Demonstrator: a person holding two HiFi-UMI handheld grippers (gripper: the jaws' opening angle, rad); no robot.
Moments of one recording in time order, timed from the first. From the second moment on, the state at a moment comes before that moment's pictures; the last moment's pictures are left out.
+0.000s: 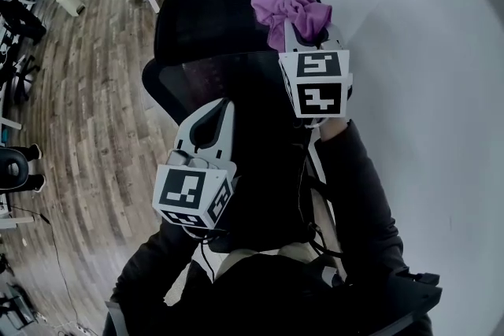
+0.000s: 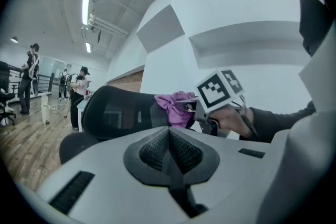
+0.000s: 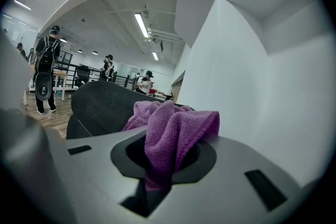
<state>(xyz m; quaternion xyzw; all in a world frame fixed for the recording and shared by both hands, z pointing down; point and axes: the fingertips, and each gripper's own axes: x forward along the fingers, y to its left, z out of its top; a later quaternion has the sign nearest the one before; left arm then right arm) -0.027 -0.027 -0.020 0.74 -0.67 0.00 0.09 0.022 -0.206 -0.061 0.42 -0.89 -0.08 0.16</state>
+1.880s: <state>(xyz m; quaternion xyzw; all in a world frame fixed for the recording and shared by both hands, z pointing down) -0.039 -0.173 -0.041 0.74 -0.67 0.02 0.06 0.022 -0.210 -0.048 0.43 -0.89 -0.05 0.11</state>
